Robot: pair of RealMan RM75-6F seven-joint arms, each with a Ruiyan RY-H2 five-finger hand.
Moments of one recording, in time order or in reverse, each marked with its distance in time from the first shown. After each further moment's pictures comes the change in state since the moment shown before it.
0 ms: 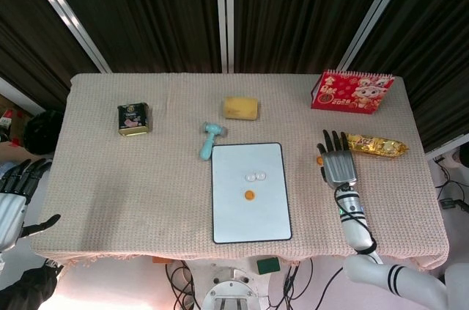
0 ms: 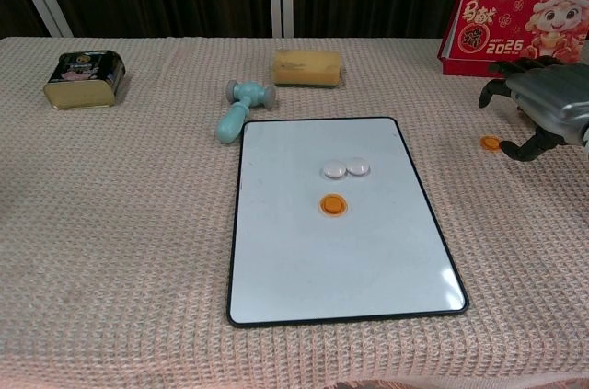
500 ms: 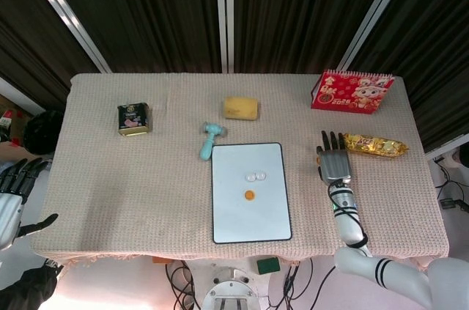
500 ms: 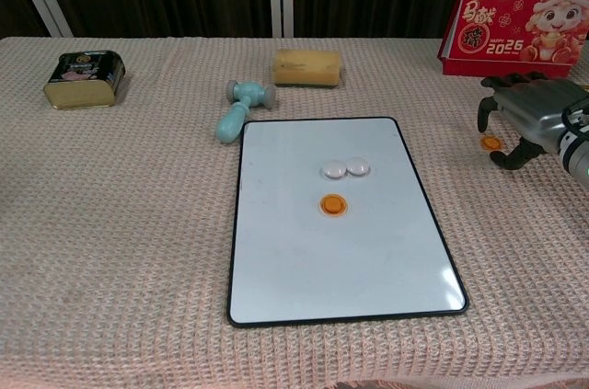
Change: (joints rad) left arm 0.001 0.002 -0.003 0.009 -0.006 0.003 -0.016; right arm 0.034 -0.069 0.013 0.101 0.070 -0.033 -0.035
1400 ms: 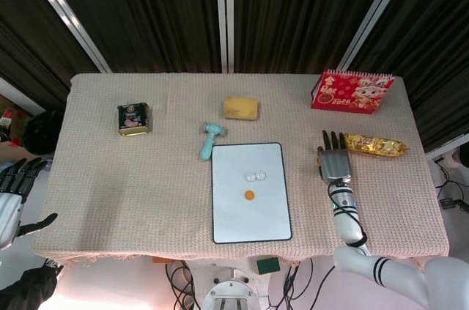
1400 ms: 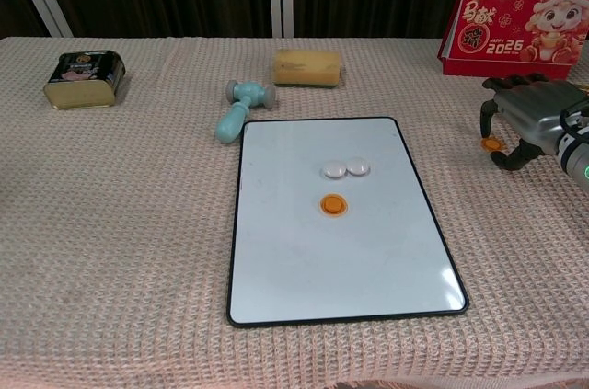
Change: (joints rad) left arm -0.002 -0.001 -0.002 0.000 -0.007 -0.006 -0.001; right arm 0.007 -0.014 -0.006 0.028 0.009 -0.001 0.015
